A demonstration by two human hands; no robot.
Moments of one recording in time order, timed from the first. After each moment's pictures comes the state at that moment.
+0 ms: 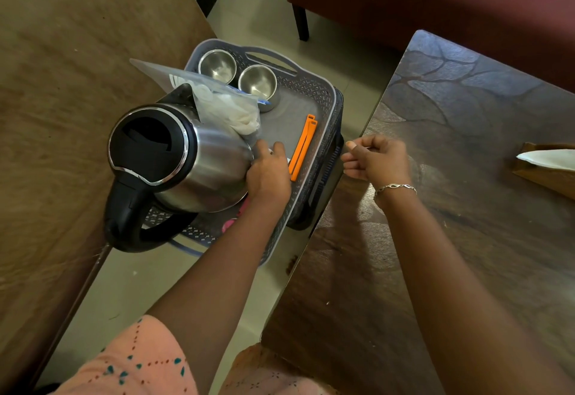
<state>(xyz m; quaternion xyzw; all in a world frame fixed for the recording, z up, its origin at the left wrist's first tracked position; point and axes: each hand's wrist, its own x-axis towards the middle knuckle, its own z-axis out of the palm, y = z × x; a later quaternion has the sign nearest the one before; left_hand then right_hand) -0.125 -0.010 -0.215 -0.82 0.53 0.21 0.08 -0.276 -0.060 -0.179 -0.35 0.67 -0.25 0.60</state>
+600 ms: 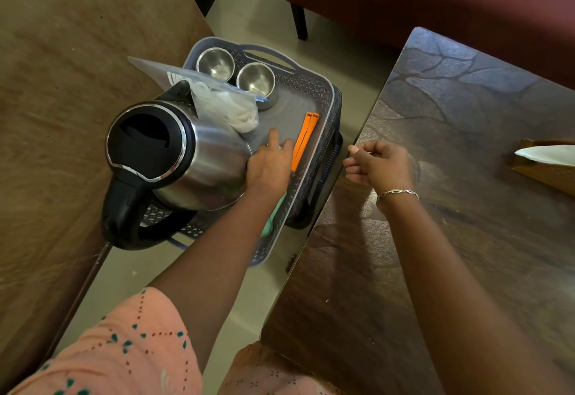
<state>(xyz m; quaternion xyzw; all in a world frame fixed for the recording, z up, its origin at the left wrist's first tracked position) -0.117 -0.019 -0.217 -0.74 0.64 0.17 0.11 -0.284 -0.049 -0.173 -0.34 0.67 -0.25 0.61</state>
